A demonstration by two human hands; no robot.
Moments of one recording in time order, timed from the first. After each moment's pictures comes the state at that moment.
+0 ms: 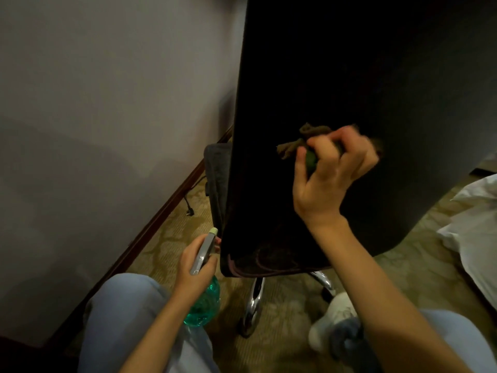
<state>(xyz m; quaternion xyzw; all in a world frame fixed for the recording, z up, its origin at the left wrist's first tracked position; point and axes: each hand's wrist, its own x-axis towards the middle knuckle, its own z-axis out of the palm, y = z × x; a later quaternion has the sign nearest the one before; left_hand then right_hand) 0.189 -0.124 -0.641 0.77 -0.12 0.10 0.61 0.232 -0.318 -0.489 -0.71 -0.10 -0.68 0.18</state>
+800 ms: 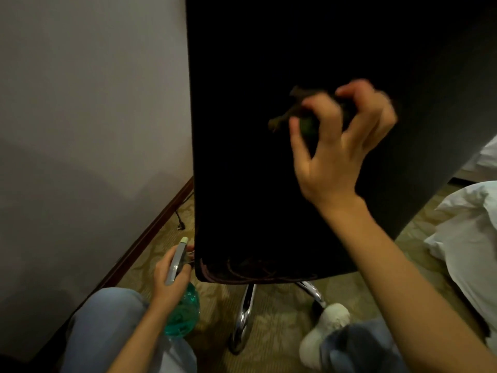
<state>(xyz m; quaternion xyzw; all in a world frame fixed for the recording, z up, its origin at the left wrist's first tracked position) 0.179 -0.115 -0.625 0.77 -0.05 0.11 0.62 0.220 -0.346 -0.421 -0.72 -0.13 -0.67 0.12</state>
